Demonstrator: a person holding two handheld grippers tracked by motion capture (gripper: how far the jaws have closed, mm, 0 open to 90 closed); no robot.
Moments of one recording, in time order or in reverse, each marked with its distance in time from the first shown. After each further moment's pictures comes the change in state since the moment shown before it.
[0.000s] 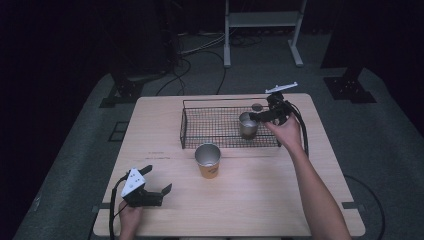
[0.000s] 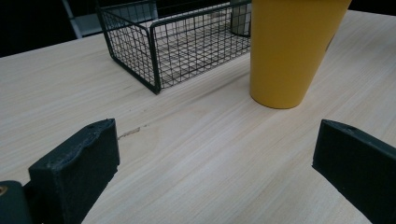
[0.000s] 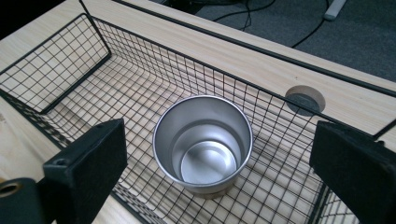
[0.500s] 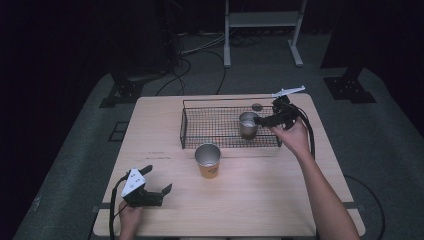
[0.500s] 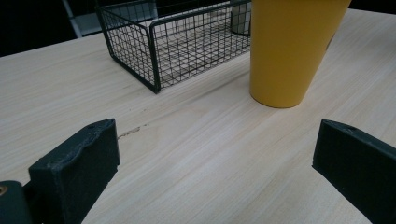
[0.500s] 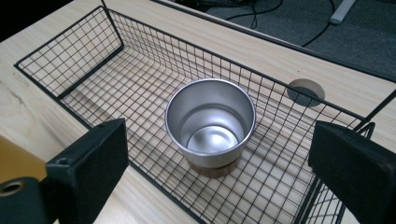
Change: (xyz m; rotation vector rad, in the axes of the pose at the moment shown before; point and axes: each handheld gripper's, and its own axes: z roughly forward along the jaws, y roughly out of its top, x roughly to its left) left arm 0.000 0.000 0.000 0.004 0.000 0.002; right arm 0.002 -0.014 -0.021 -0.010 0.023 -0.031
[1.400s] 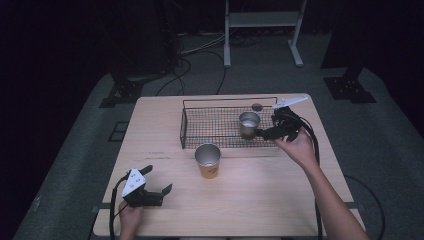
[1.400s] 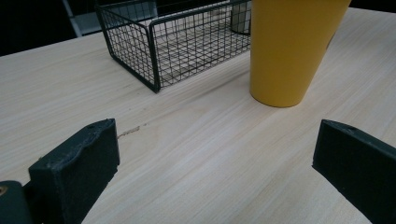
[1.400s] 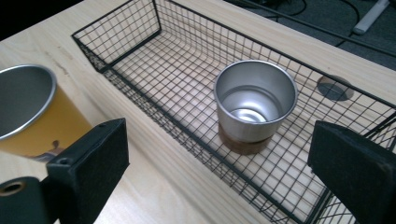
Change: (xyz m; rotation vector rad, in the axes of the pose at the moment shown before) left arm 0.000 0.000 0.000 0.002 0.000 0.001; right arm 0.027 -0.020 -0.026 -0.001 0.065 -0.092
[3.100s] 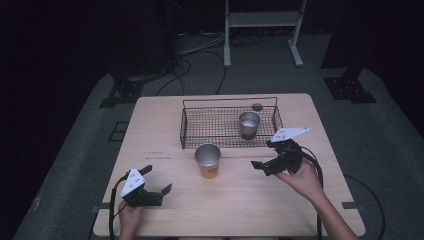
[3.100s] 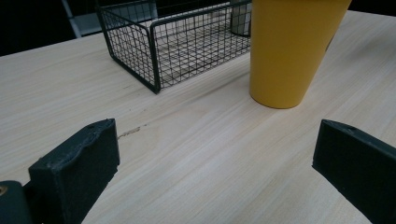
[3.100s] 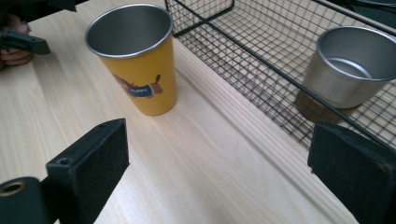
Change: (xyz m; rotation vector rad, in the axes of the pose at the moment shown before) left arm 0.001 0.000 -0.001 -0.002 -0.004 -0.005; right arm 0.063 -0.054 -0.026 -0.010 0.126 -0.123
